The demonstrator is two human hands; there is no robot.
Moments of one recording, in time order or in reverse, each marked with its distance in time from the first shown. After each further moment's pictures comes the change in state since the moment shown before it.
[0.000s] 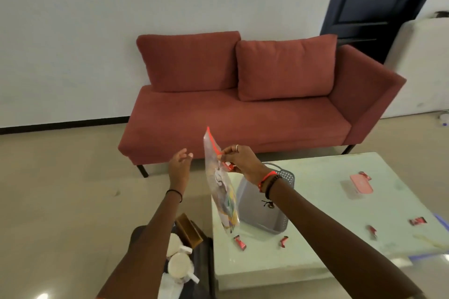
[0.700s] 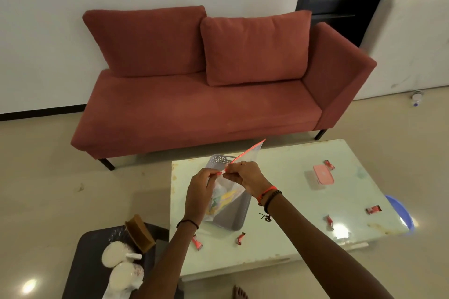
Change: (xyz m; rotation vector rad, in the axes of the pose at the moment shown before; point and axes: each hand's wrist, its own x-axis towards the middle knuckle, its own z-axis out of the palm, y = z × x) left_hand -0.093 0.002 0.210 0.280 -0.262 0.426; right_hand 0.022 0.069 -0.188 0.404 0.232 0.246
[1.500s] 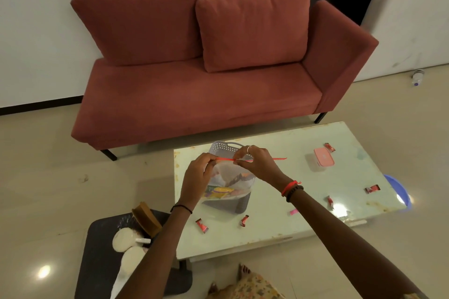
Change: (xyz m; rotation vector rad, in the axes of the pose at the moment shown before) left_hand 0.005 -0.002 -0.027 0.082 -0.065 0.137; right_hand -0.007 0.004 -0.035 -1.079 -0.067 -0.647
